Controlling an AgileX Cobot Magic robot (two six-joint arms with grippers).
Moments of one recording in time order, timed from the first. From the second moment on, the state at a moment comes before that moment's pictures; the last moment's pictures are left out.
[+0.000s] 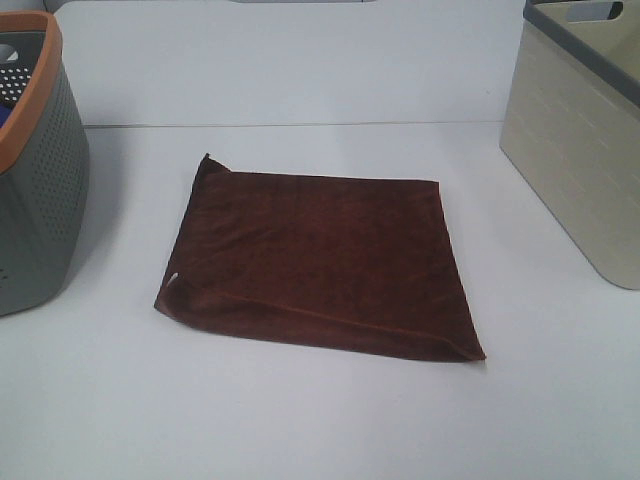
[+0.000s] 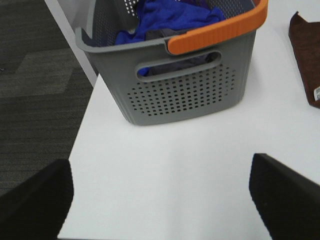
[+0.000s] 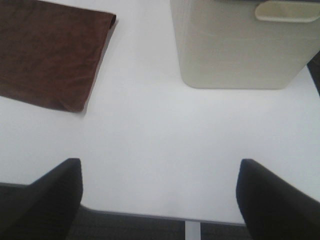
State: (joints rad) left arm 0.00 0.00 -0.55 0.17 1.13 0.02; right arm -0.07 0.00 -0.55 0.11 1.09 -0.15
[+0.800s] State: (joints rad) left arm 0.01 0.00 -0.51 0.01 1.05 0.11; right arm -0.07 0.00 -0.50 0.15 1.07 -0.15
